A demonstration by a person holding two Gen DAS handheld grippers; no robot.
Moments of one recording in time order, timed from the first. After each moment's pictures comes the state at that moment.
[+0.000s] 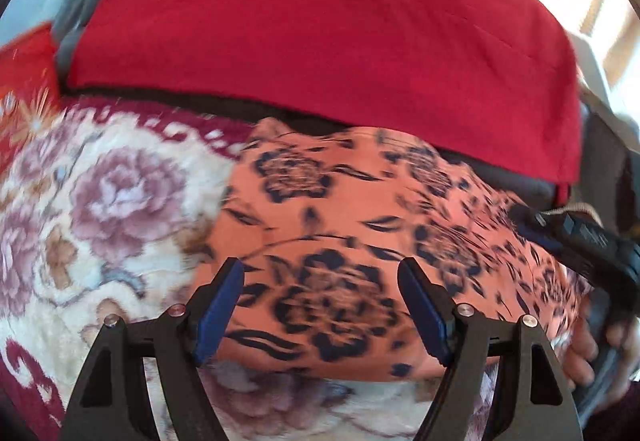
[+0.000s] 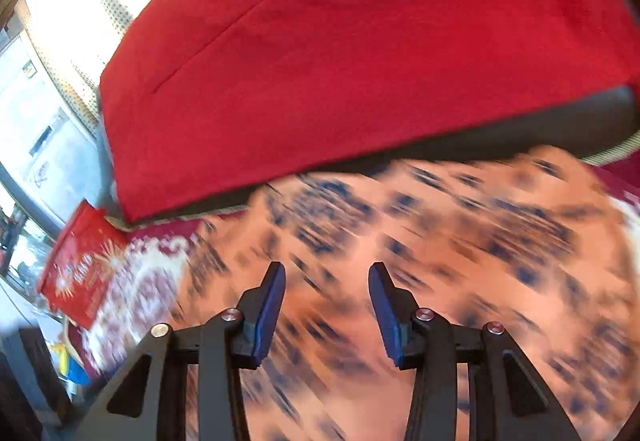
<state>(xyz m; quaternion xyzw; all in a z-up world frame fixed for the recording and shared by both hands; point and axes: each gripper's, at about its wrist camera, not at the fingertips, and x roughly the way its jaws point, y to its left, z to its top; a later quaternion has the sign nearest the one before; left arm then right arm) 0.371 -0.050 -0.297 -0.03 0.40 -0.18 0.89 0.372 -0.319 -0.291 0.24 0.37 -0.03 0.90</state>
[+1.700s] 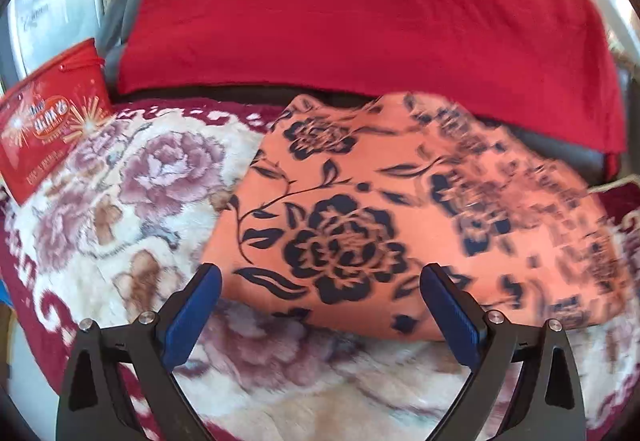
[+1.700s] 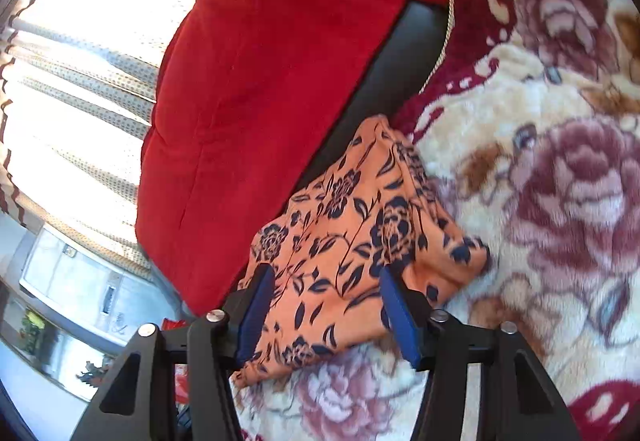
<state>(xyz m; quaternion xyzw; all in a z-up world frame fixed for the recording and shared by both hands) 0.351 -0.073 -0.313 0.04 0.42 -0.06 0.90 0.159 -0.437 -0.311 0.50 0.22 -0.05 0.84</state>
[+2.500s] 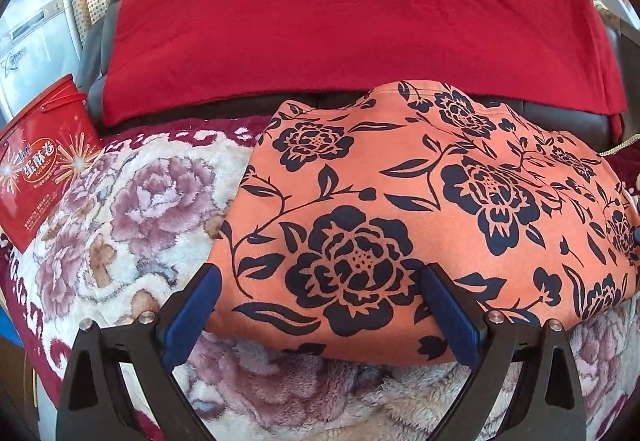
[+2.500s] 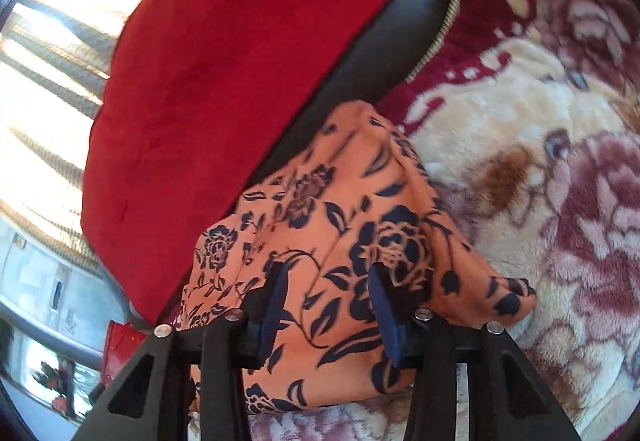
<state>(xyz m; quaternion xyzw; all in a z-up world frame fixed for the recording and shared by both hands) 0.364 -0.078 -0.320 0.09 0.40 -0.08 0.91 0.223 -0.425 -0.333 0.45 0.27 -0.12 0.84</state>
